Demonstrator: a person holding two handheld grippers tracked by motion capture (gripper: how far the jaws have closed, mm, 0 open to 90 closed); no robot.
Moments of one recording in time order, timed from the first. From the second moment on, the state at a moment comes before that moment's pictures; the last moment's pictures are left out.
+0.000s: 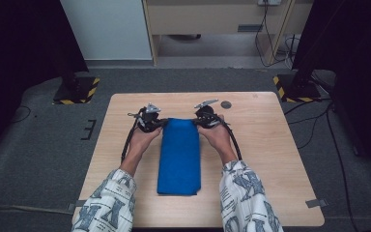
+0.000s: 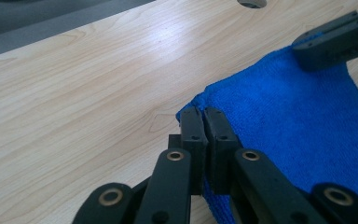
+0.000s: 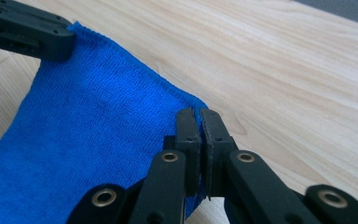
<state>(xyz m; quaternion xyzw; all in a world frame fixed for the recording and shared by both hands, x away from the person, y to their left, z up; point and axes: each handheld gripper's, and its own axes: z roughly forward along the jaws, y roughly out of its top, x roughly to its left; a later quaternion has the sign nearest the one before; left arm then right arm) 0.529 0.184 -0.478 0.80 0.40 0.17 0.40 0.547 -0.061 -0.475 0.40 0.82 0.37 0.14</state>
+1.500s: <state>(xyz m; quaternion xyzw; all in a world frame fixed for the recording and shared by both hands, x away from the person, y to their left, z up) 0.530 0.179 -0.440 0.80 0.38 0.21 0.42 0.550 -0.065 -0.437 0.39 0.82 0.39 0.16</state>
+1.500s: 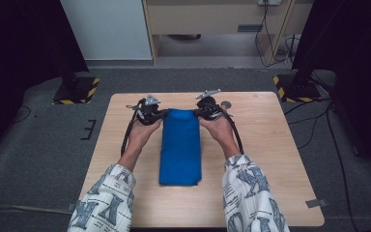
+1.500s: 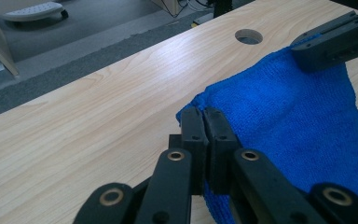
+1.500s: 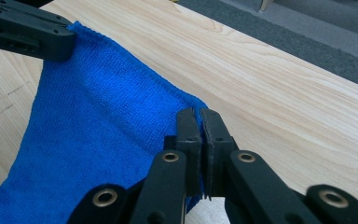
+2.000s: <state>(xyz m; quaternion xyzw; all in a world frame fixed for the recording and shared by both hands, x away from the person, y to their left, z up) 0.522 0.180 -0.431 0.80 0.38 0.21 0.42 0.543 -0.064 -0.435 0.38 0.82 0.39 0.17</state>
